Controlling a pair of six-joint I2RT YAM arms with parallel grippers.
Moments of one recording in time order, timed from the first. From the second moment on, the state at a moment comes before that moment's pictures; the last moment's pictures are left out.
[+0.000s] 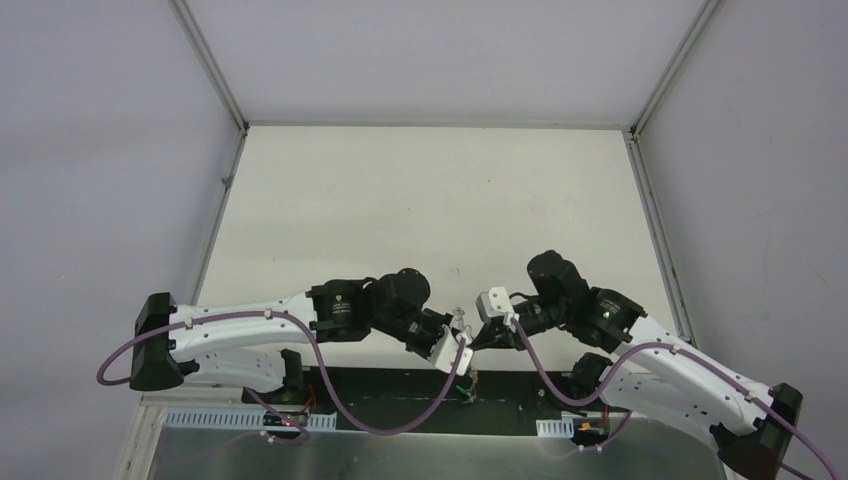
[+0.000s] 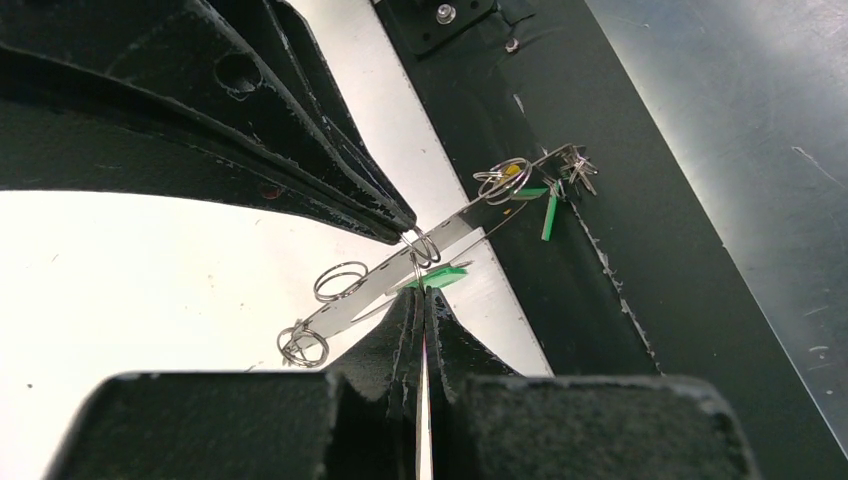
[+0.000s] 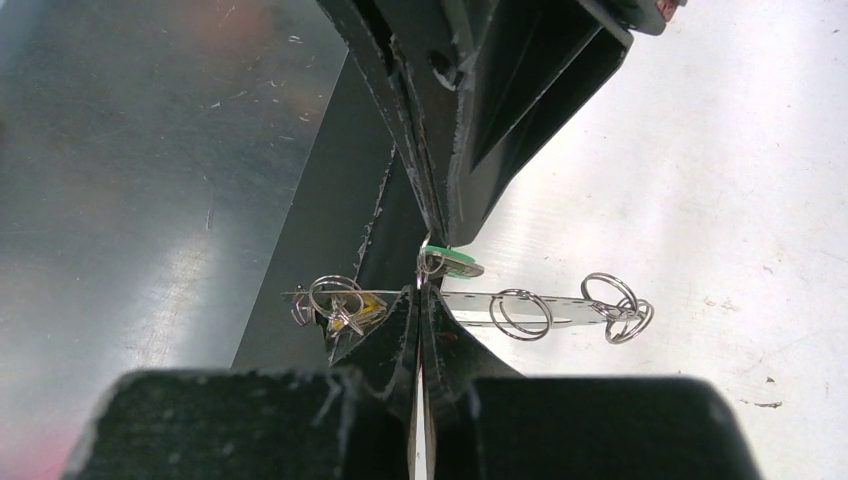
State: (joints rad) left arm -1.31 1.14 0.91 -0.32 0.40 0.62; right arm 0.90 0.75 0.67 -0.59 -0.85 -0.52
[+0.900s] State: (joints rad) left arm -1.42 1.14 0.91 -0.32 0.15 0.69; right arm 0.90 0.75 0.67 -0.55 -0.80 -0.43
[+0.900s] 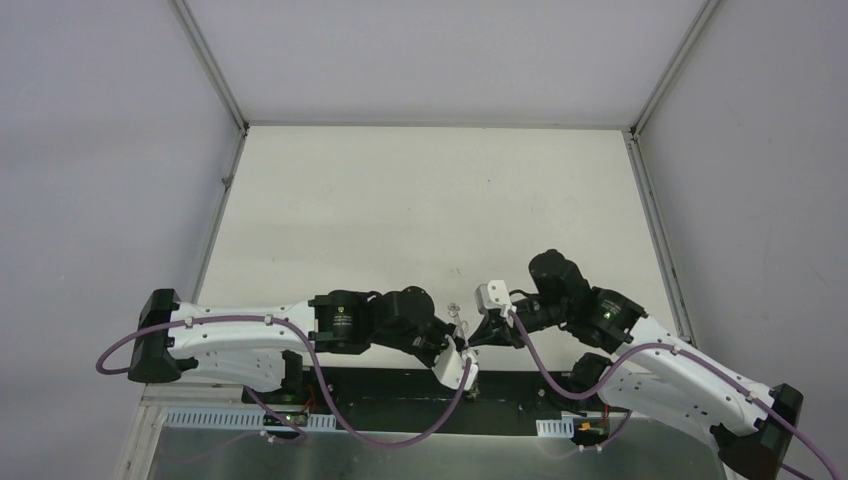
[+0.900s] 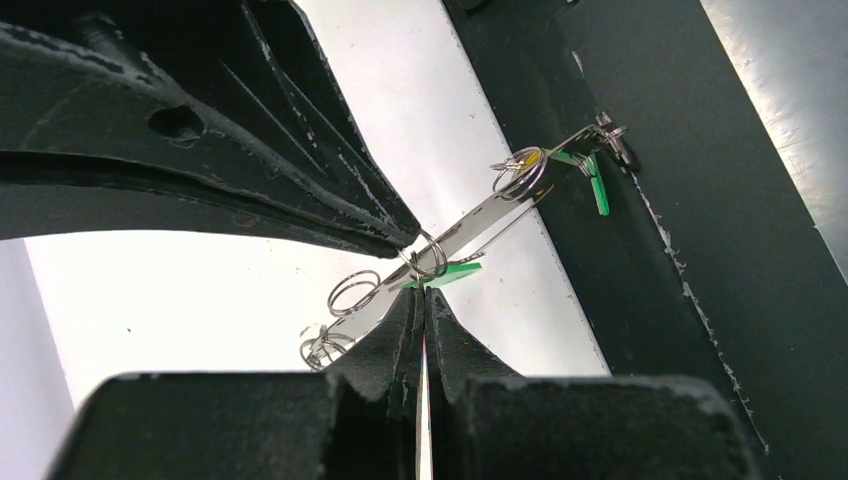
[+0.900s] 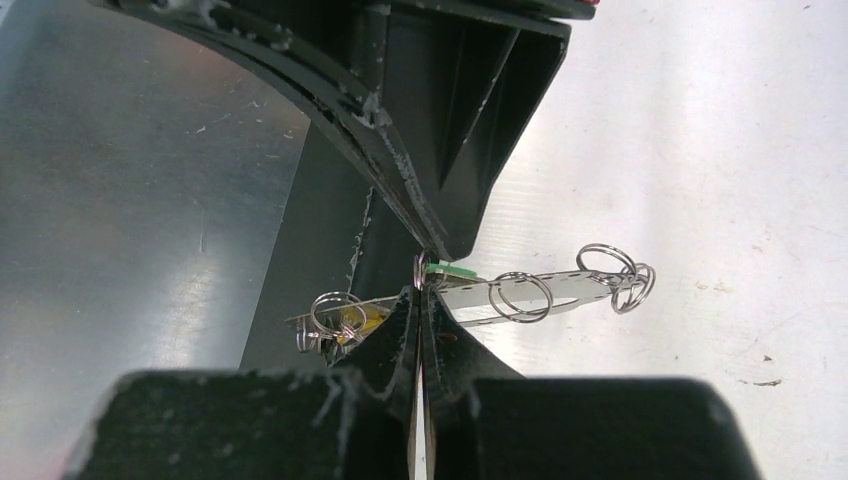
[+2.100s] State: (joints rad) left arm -1.51 1.11 0.90 -0.35 -0.06 0.72; right arm 0.90 0.71 0.67 -0.48 -0.74 -0.34
